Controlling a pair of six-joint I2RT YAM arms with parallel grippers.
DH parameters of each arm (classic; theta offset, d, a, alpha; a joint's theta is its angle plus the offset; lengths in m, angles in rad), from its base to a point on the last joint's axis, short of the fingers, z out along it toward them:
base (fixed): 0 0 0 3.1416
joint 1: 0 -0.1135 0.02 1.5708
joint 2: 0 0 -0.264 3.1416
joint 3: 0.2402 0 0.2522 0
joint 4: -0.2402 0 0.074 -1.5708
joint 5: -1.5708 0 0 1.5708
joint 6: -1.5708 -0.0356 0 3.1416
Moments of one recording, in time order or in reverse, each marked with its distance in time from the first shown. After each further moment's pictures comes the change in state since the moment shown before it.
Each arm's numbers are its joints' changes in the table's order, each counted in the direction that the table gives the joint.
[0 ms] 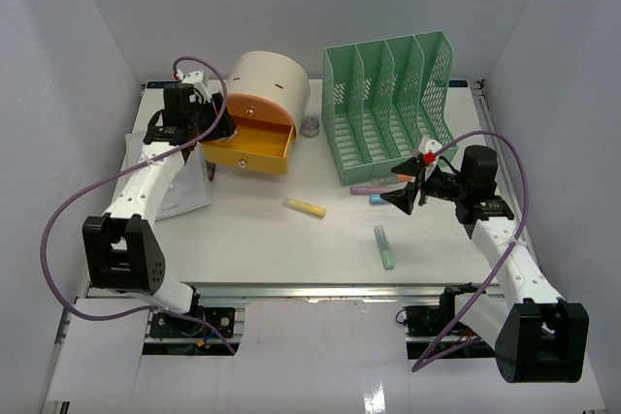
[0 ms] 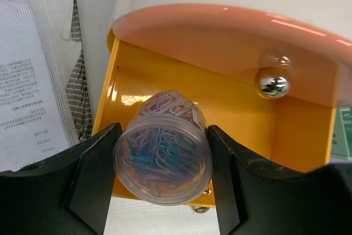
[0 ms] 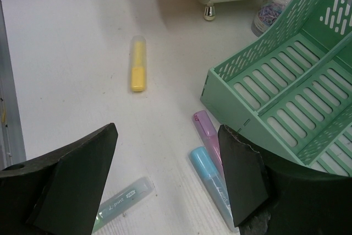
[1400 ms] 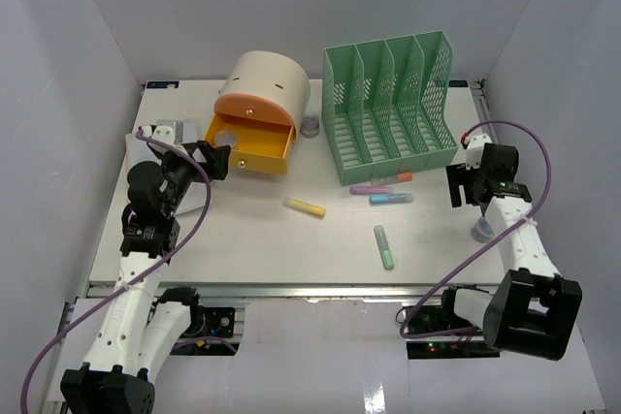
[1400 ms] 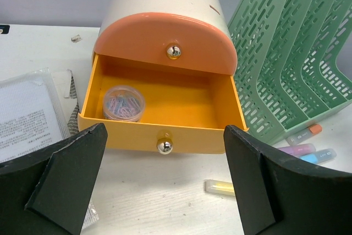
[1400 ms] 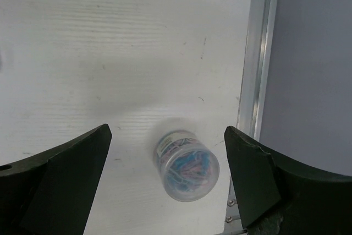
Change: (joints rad) left arm 0.001 -0.764 -0.587 0.380 -0.089 -0.041; right arm 0.197 0.129 0.138 -0.407 -1.131 -0.081
